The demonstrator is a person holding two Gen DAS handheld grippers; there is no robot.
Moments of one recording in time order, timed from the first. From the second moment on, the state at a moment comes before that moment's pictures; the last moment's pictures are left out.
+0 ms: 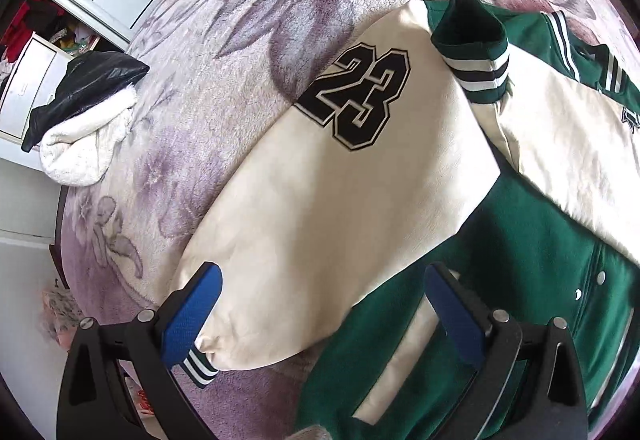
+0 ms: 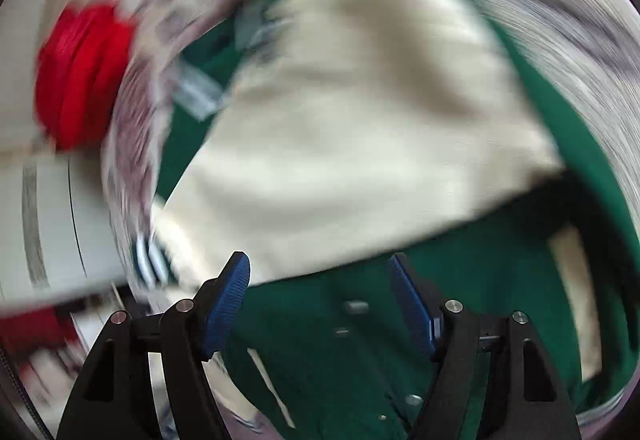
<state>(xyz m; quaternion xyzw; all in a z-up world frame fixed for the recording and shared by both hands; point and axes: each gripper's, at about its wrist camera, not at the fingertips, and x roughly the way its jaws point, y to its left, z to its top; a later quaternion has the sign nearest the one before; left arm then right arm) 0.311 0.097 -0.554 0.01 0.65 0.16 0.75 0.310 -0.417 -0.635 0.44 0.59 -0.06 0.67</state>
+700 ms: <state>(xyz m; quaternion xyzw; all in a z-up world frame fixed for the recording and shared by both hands) 0.143 0.282 -0.678 -0.58 0.52 0.25 0.57 0.325 -0.244 -0.688 0.41 0.62 -0.08 0.67</state>
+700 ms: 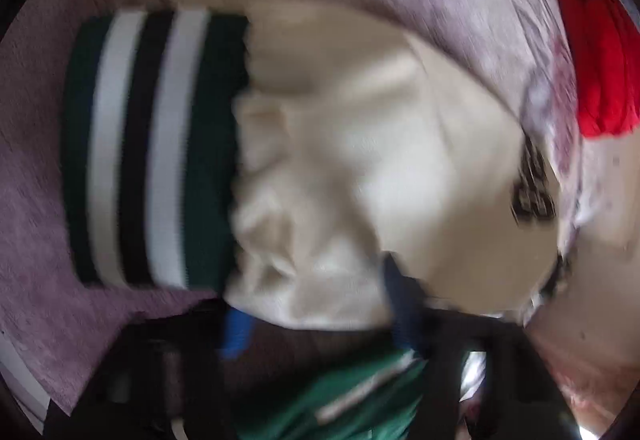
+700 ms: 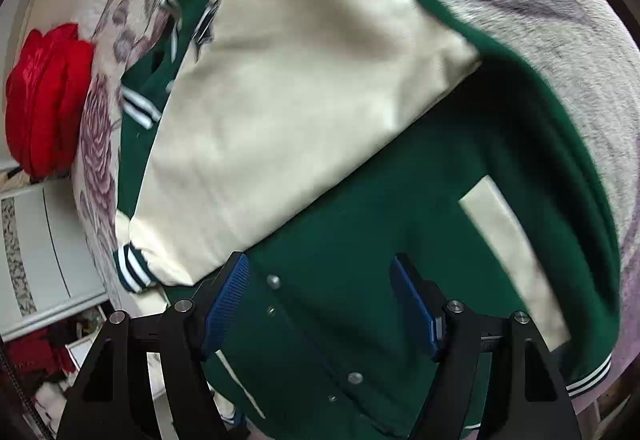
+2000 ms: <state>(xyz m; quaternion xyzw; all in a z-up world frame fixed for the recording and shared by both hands) 0.325 0.435 -0.554 -0.25 0.39 0.33 0.82 0.424 -0.041 -0.590 0.03 0.63 -0.05 0.77</state>
